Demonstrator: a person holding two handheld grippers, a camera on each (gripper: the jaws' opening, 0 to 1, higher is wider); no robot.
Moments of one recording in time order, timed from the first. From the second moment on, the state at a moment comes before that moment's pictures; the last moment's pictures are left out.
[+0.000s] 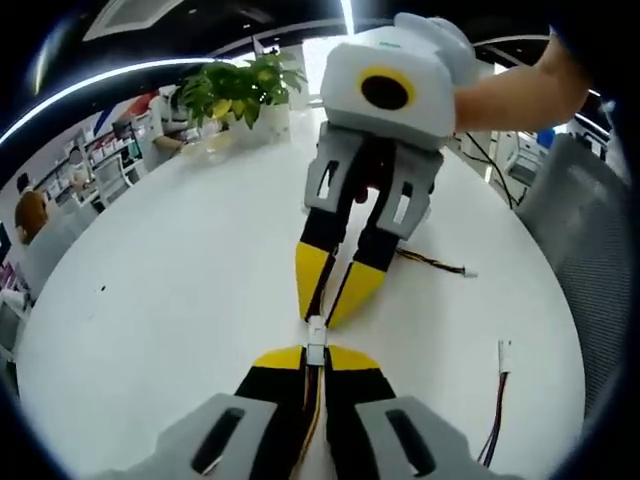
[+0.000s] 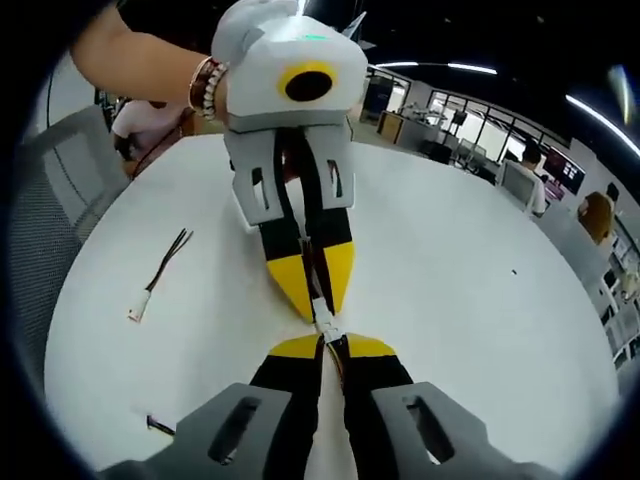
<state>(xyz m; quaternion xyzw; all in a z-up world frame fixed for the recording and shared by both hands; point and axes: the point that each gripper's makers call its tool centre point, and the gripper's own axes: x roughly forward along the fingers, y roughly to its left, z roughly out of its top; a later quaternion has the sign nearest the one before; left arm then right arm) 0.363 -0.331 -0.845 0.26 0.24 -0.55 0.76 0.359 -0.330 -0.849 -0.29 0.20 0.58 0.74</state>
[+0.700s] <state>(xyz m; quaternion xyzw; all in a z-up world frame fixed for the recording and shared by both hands) 0.347 -0.318 -0.830 0.30 0.25 -0.54 0.75 0.355 -0.339 -0.812 -0.29 0.18 0.56 0.75</state>
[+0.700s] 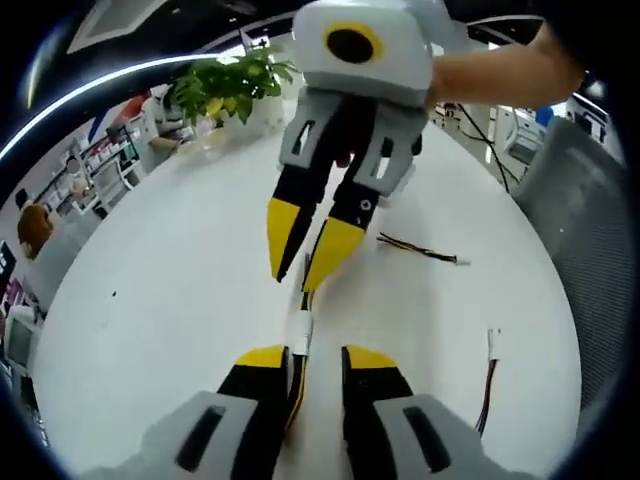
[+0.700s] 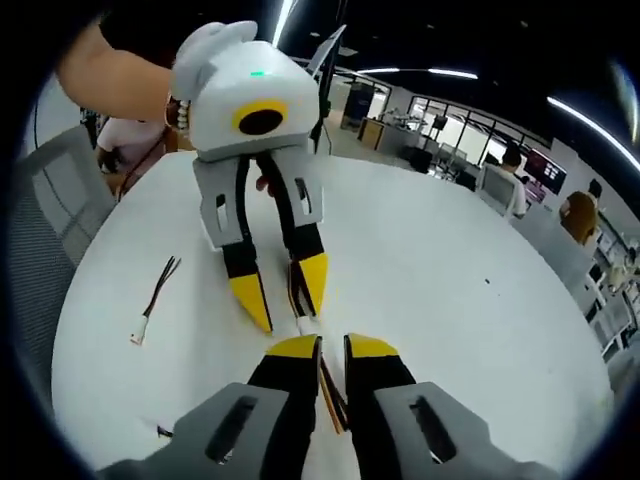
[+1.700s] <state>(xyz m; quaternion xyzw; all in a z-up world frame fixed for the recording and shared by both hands) 0.229 -0.319 -0.843 0.19 0.25 -0.57 0.76 0.238 -0.403 -0.857 -0.47 0.25 0.70 0.47</state>
